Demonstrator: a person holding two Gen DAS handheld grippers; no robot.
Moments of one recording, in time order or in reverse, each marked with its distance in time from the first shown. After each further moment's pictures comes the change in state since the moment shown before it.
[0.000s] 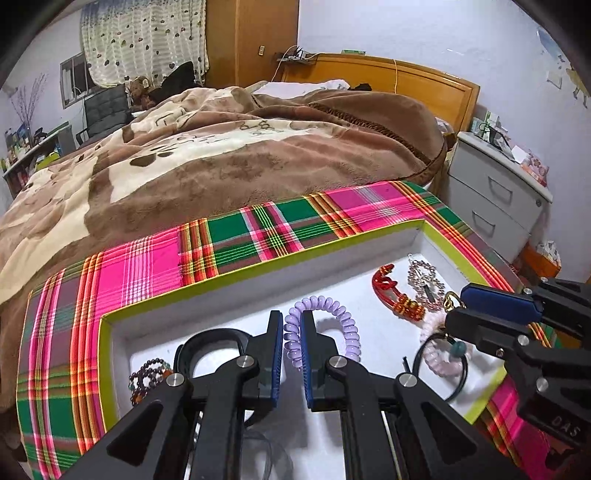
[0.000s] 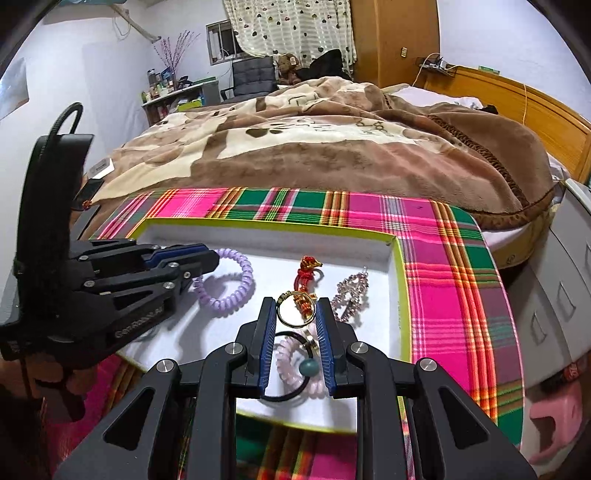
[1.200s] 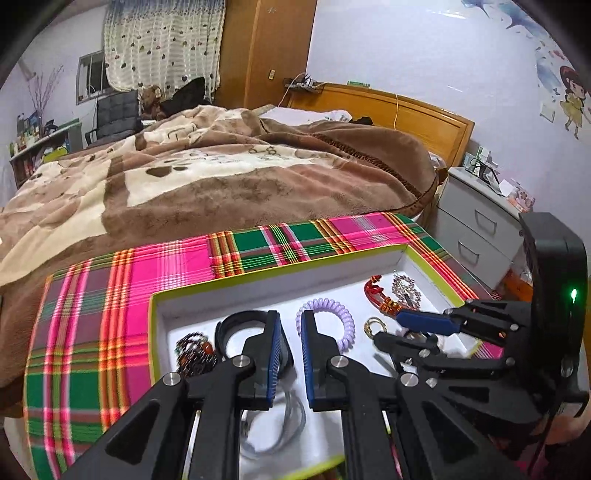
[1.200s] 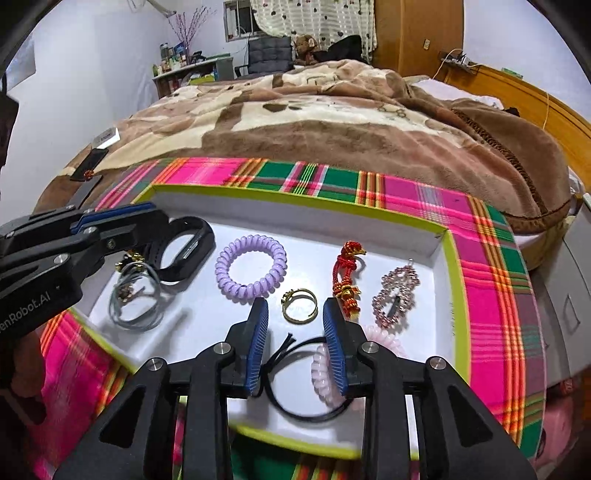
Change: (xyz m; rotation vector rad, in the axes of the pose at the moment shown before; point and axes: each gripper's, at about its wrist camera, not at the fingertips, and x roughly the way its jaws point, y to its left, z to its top) left arm -0.061 0.023 -0.019 -0.068 -0.115 -0.044; right arm 0.028 0.027 -0.004 -0.067 0.069 0.003
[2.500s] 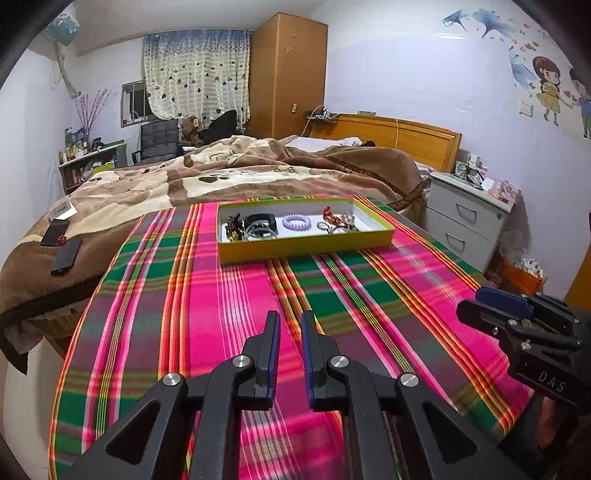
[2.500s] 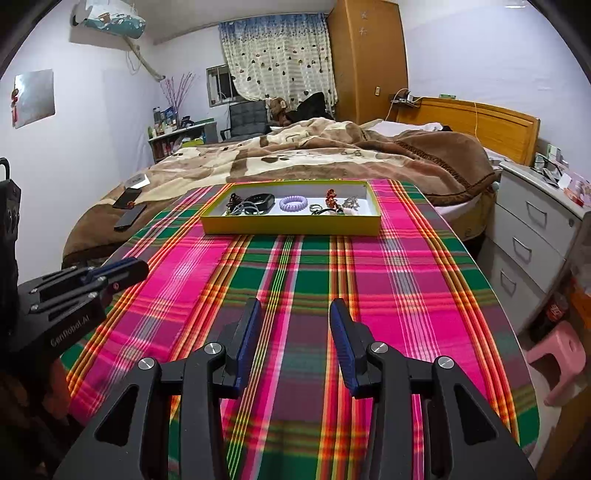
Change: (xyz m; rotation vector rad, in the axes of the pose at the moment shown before) left arm -0.204 -0.080 -0.183 -0.013 -0.131 0.135; right arm -0.203 0.070 -0.189 0.120 -0.253 -0.068
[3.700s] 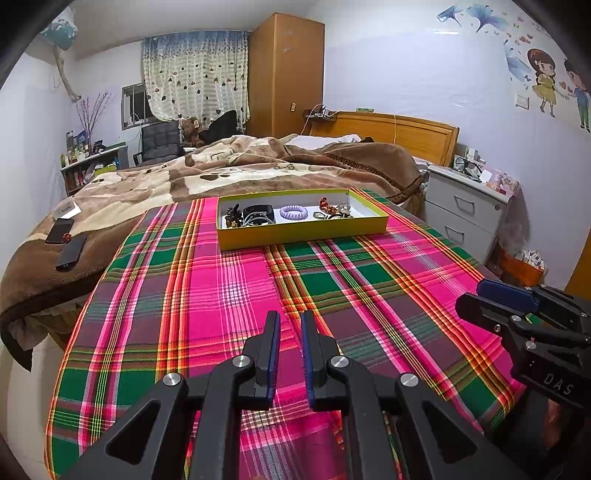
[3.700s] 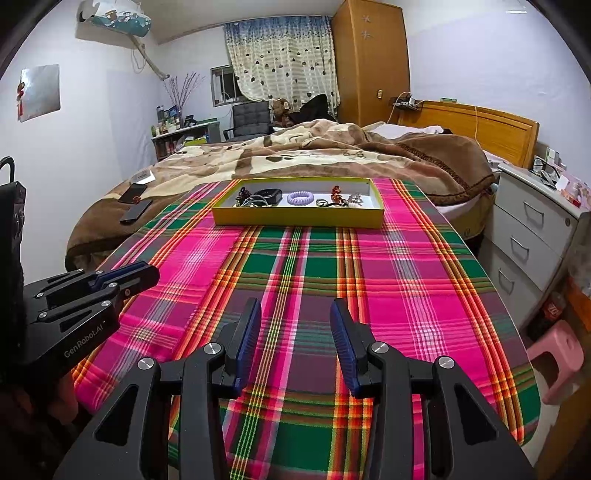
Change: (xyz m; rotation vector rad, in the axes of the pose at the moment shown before) left arm -0.013 -0.011 -0.016 0.013 -0.001 0.014; right arm -0.017 0.013 -0.018 -0.020 -0.005 -0.003
